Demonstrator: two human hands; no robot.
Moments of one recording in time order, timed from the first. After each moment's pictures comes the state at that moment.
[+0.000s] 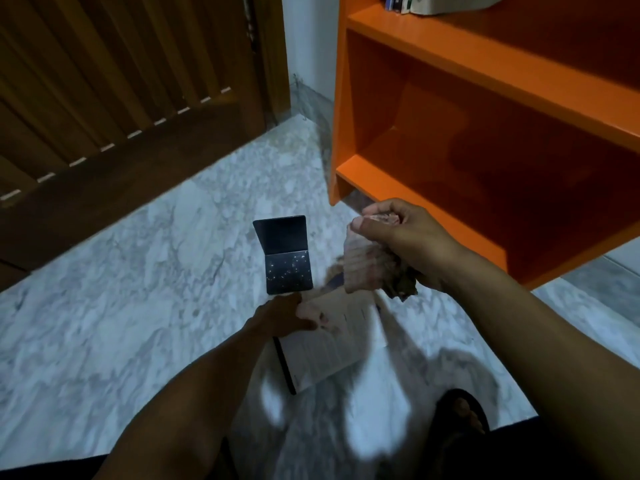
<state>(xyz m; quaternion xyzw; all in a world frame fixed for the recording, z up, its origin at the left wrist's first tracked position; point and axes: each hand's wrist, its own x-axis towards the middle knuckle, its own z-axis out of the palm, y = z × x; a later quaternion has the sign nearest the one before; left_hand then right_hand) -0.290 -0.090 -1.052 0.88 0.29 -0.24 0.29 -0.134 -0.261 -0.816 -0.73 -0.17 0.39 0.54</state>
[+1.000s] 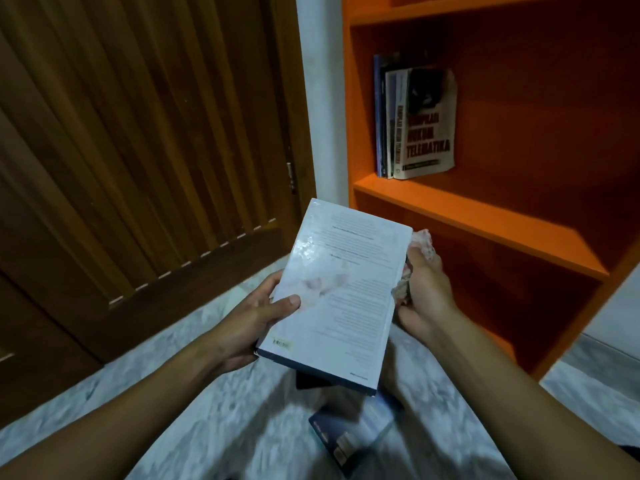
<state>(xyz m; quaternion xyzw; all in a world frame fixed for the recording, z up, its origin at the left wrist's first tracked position) -0.345 -0.110 -0.720 0.57 0.24 0.08 0.78 -0.156 -0.261 -0.724 -0.49 -0.02 0.30 0.82</state>
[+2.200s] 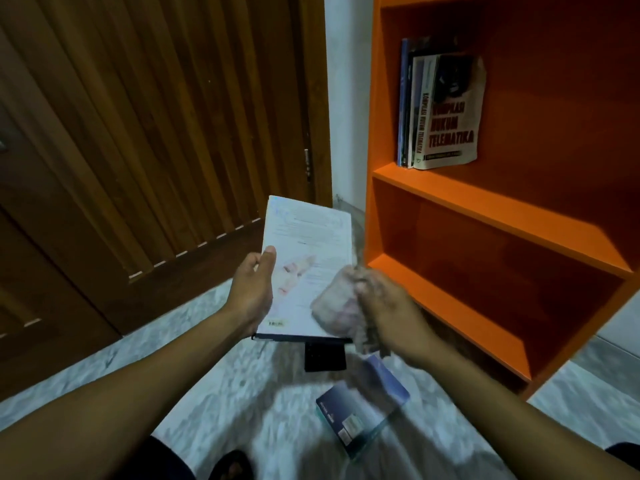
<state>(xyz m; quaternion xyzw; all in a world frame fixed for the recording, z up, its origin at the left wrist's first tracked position) -0.343 -0.085 -0.741 0.63 0.42 0.26 0.60 -0.212 -0.267 -0.759 -0.62 -0.44 0.24 0.60</state>
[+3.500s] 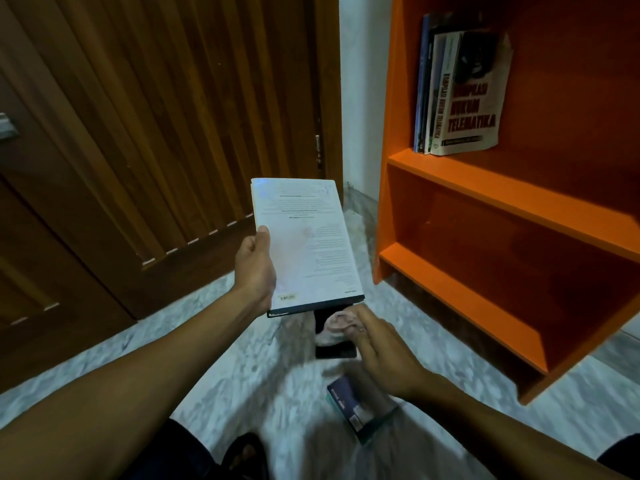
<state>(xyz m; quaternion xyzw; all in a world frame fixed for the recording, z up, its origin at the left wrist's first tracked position) -0.339 -0.069 -0.740 0.49 0.42 0.34 0.68 -0.241 -0.266 -0.821 -0.66 -0.56 0.19 0.47</state>
